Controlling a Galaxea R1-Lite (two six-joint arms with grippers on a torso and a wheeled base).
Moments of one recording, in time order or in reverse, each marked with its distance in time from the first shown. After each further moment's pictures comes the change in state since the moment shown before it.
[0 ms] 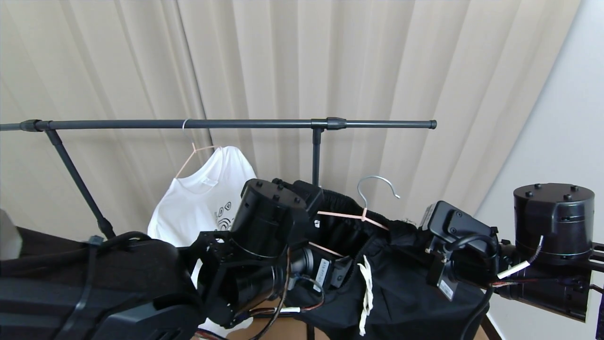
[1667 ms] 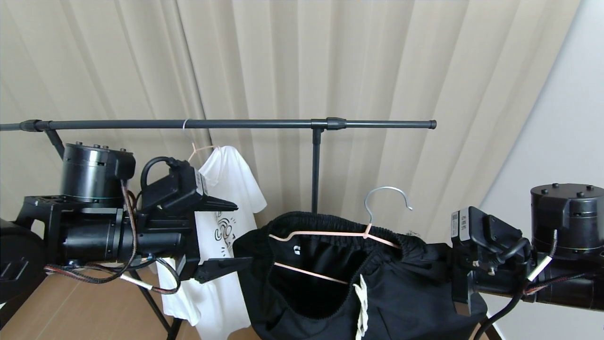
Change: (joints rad) left arm 0.582 -0.231 0.153 0.116 -0.830 0.856; right arm -0.119 -0.017 0.034 0.002 0.440 -0.005
